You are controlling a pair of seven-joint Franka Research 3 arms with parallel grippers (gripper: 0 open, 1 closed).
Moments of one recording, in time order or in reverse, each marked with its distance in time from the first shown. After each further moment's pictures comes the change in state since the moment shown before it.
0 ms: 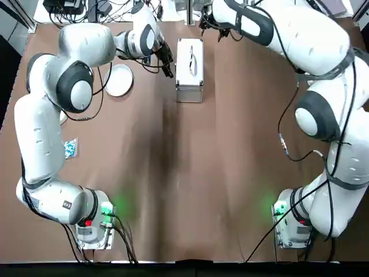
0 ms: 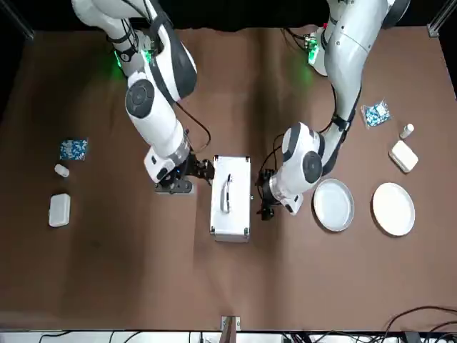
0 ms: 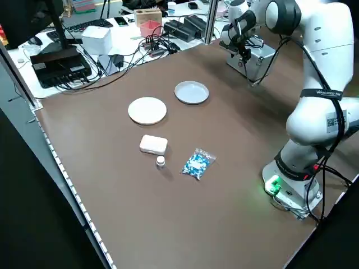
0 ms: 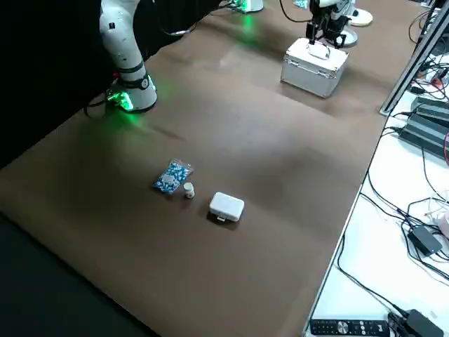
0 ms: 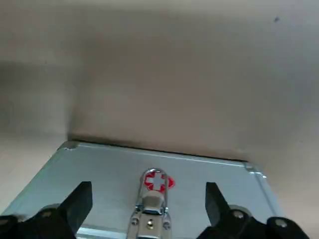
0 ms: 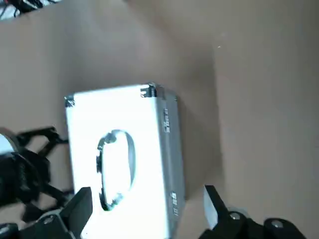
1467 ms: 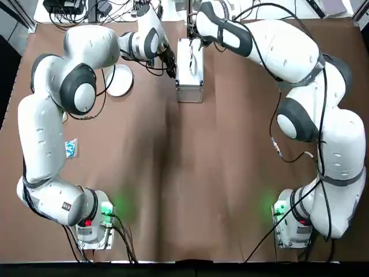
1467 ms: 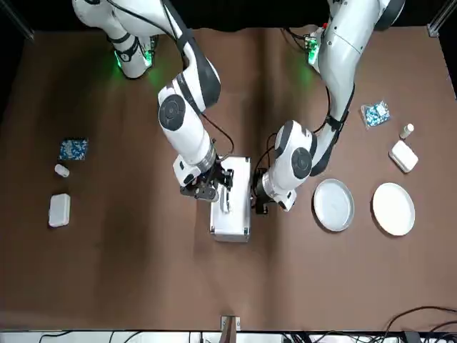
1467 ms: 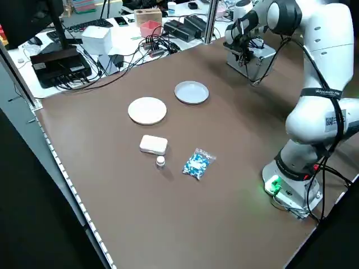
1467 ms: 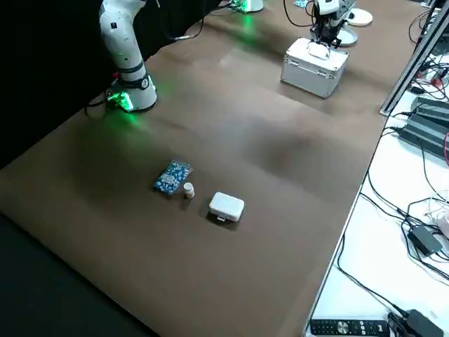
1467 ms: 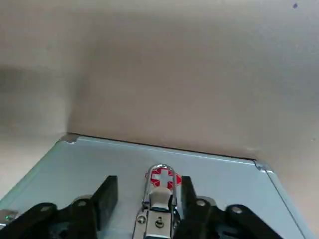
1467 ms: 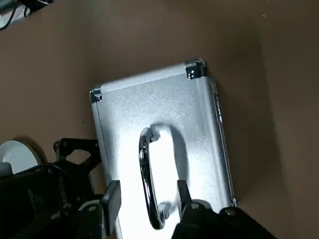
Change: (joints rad) left arm -0.033 0.010 0.008 0.012 0.051 0.010 -0.091; right arm 0.058 0.144 0.000 0.108 0.075 0.076 0.106
